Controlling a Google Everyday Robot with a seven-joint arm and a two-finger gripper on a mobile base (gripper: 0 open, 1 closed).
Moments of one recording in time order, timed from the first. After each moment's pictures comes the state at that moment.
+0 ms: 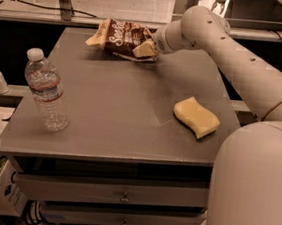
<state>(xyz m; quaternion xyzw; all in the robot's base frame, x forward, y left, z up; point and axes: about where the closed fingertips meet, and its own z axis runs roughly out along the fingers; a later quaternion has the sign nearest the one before) 0.839 -0.011 0.852 -0.43 0.77 0.10 0.47</state>
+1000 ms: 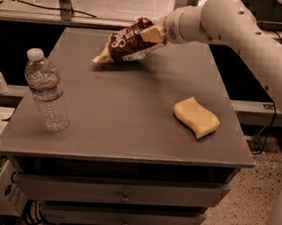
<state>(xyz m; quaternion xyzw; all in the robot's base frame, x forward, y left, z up) 0.788 -0.024 0.938 -0.41 0.73 0.11 0.54</state>
